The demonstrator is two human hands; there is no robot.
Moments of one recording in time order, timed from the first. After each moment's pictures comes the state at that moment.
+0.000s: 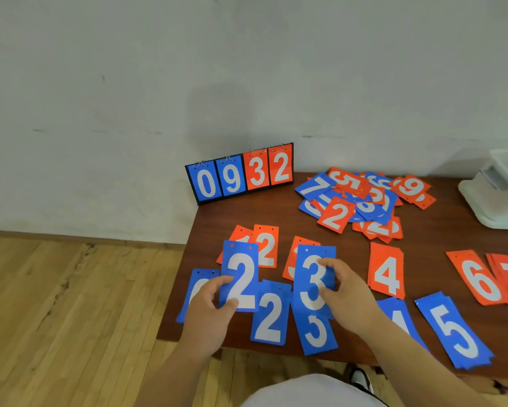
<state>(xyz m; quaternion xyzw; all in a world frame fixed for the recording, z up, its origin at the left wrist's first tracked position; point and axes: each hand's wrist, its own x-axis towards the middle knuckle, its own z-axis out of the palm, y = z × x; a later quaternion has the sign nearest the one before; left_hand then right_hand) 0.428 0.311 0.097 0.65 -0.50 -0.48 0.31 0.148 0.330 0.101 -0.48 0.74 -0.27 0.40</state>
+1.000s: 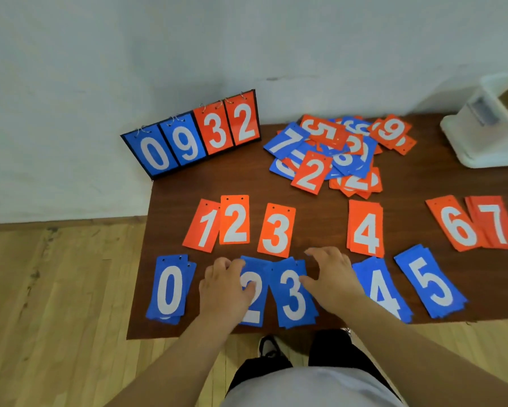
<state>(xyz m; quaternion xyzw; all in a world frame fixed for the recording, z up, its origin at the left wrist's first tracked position) 0.351 0.269 0.028 0.61 -0.75 -0.25 -0.05 0.119 0.323 0.038 -0.50 0.80 -0.05 0.32</state>
